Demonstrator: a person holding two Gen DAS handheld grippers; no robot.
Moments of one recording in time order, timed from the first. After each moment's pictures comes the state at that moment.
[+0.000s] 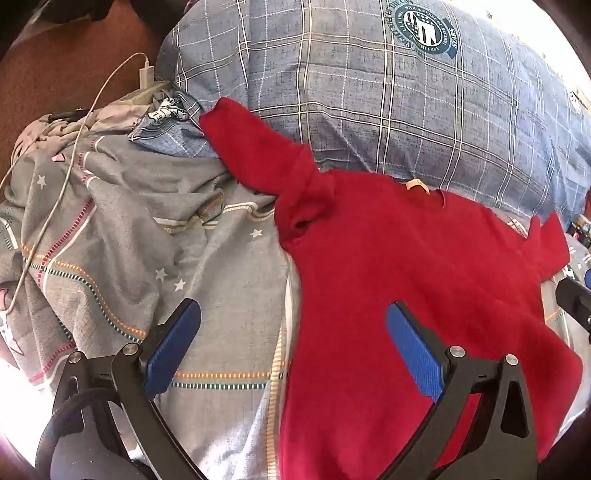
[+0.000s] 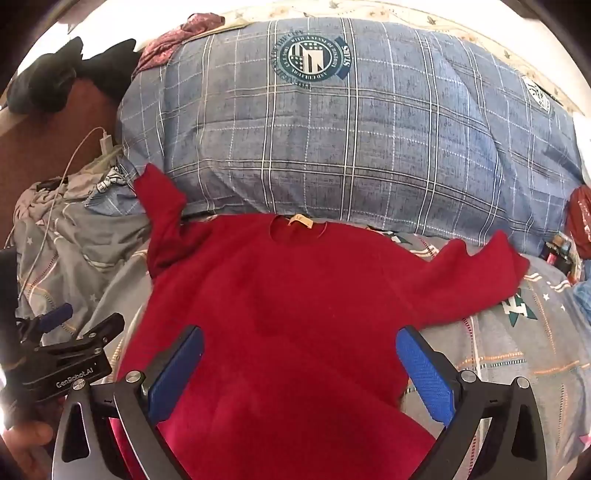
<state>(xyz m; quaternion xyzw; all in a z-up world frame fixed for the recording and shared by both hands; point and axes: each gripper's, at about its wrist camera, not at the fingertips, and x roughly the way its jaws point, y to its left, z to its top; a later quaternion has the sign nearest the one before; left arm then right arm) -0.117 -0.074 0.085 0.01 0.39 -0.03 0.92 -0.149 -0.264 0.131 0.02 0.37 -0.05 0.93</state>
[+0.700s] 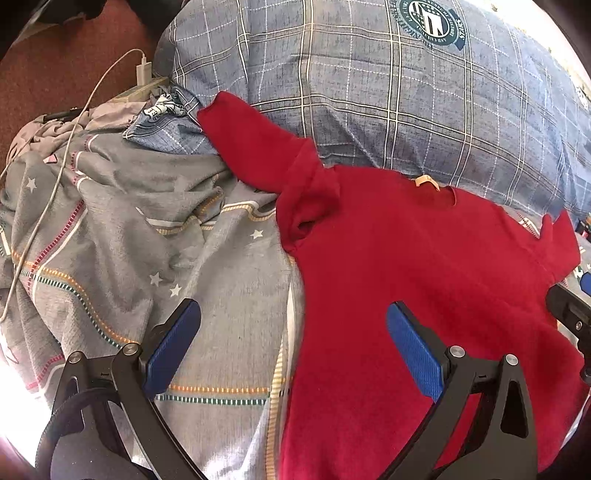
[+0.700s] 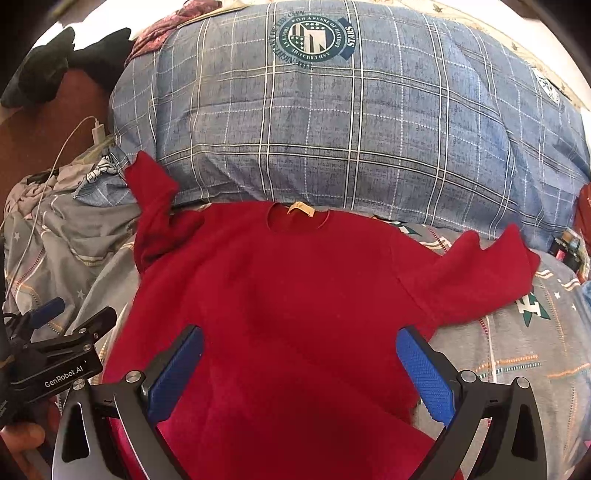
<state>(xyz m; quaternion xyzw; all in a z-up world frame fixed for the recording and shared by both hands) -0.099 -0.078 0.076 0.02 0.40 -0.02 0.92 -0.125 -0.268 0.110 0.02 0.39 -0.05 0.92</state>
